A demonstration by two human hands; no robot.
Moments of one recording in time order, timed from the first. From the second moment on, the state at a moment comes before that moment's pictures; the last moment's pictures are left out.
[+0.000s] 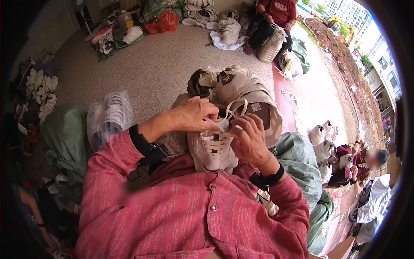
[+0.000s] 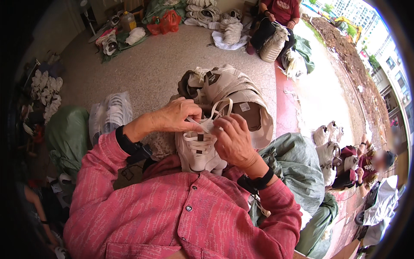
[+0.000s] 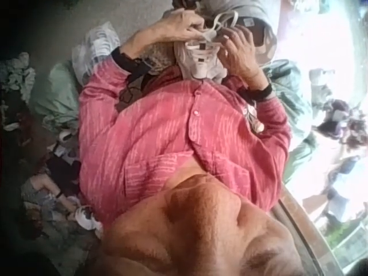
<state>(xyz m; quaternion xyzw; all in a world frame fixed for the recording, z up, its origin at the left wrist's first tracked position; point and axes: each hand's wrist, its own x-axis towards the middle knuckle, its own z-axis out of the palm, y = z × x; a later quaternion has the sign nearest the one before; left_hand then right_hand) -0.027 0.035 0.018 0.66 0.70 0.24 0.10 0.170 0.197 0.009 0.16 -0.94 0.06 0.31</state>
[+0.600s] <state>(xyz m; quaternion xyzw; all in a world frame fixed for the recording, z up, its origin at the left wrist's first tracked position) -0.049 0.037 0.011 0.46 0.66 0.45 0.37 0.171 0.212 0.009 0.08 -0.88 0.44 0.16</state>
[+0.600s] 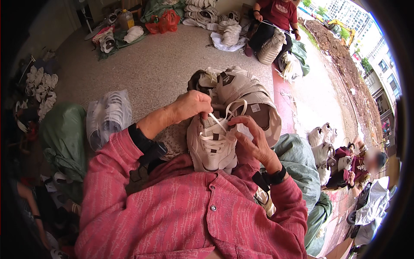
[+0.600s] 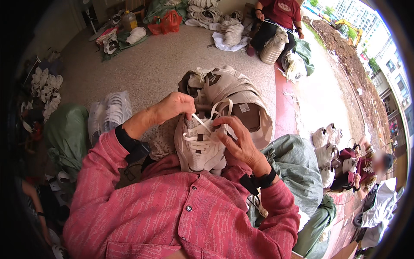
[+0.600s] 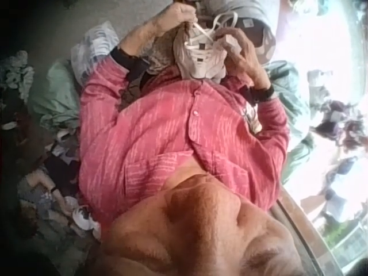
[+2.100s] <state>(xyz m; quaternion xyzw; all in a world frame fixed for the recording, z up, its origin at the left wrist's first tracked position) -0.011 -0.018 0.009 0.71 0.63 0.31 -0.04 0.181 0.210 0.022 0.02 -0.88 0.44 0.16</state>
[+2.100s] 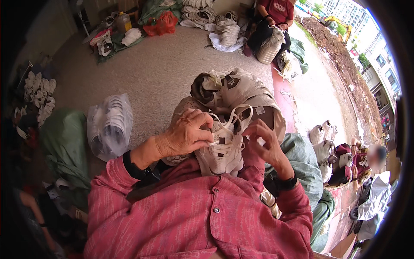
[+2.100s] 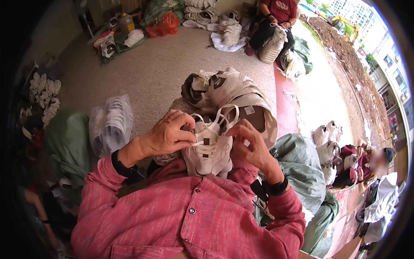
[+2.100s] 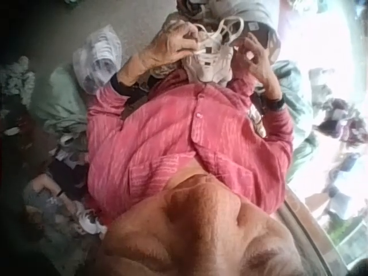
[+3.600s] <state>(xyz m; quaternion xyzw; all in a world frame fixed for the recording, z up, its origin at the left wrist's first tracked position) -0.035 -0.007 0.052 0.57 0.68 0.39 0.26 0.217 0.249 0.042 -0.14 -0.71 0.69 0.01</state>
